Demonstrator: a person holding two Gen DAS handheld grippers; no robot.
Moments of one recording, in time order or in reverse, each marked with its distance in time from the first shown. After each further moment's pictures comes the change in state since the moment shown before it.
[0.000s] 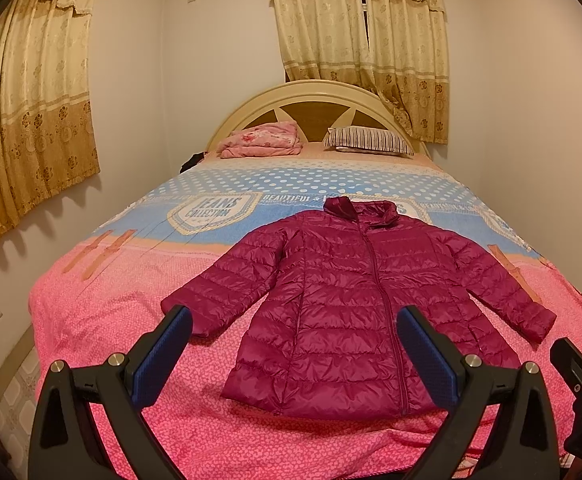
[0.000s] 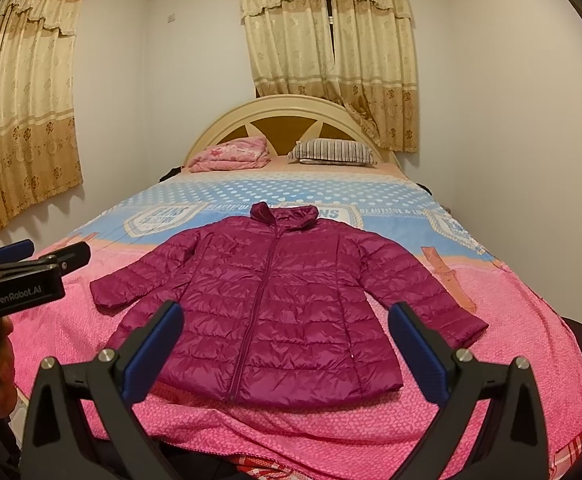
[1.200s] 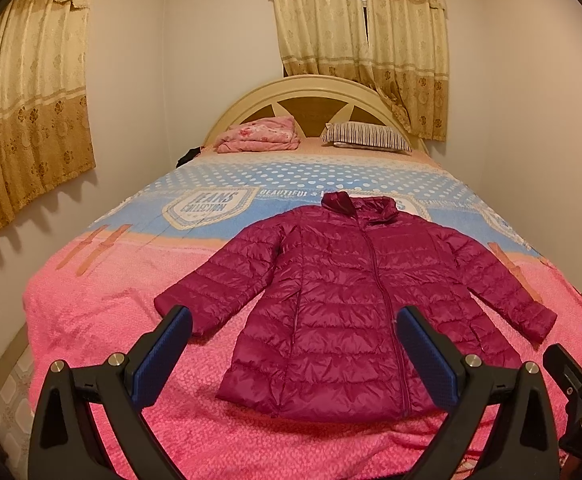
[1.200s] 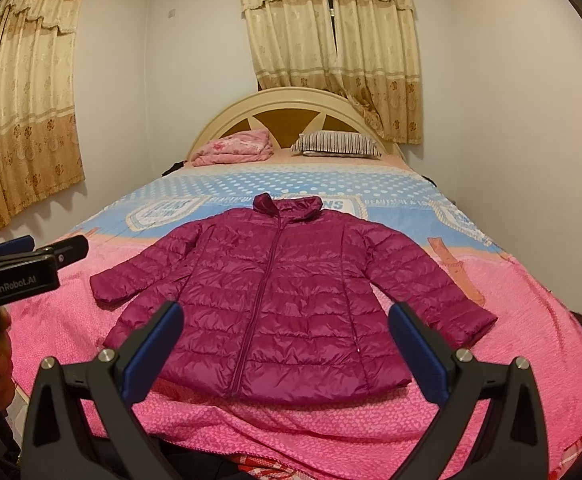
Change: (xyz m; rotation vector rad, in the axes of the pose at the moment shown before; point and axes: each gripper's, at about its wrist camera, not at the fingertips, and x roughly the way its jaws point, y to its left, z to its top) left arm 0.015 0.005 -0.003 -0.008 0.011 -0.009; right arm 0.011 -0.003 -0.010 0.021 0.016 0.020
